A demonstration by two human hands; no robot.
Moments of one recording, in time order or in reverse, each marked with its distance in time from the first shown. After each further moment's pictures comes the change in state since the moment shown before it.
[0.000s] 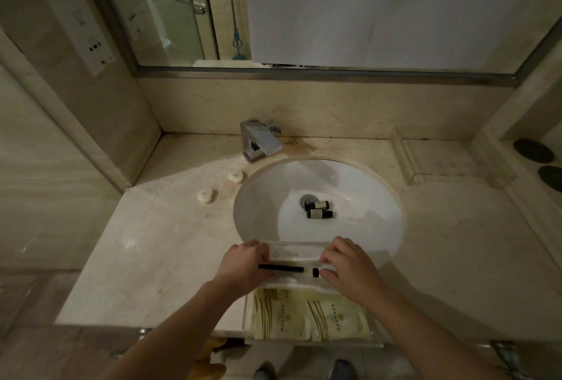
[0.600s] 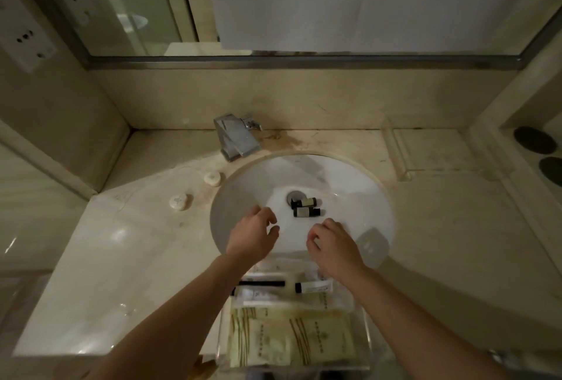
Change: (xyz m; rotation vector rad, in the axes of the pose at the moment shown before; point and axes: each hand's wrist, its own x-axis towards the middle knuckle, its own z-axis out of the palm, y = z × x) left_hand 0.090 0.046 -0.008 -0.205 0.098 -0.120; right_hand 0.058 0.026 -0.005 0.171 -0.029 0.288
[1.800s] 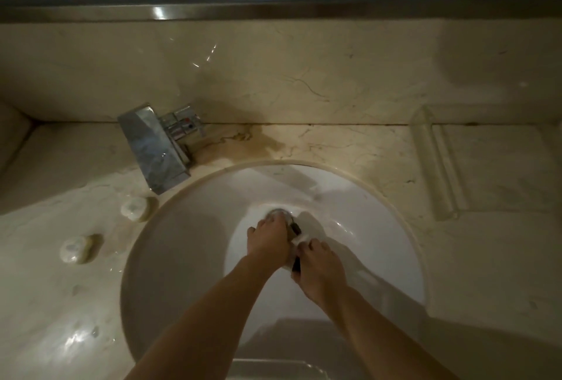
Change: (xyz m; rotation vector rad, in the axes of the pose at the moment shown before) left_hand 0.181 0.014 0.149 0.185 -0.263 -0.220; right_hand 0.132 0.107 0.087 -0.210 -0.230 0.025
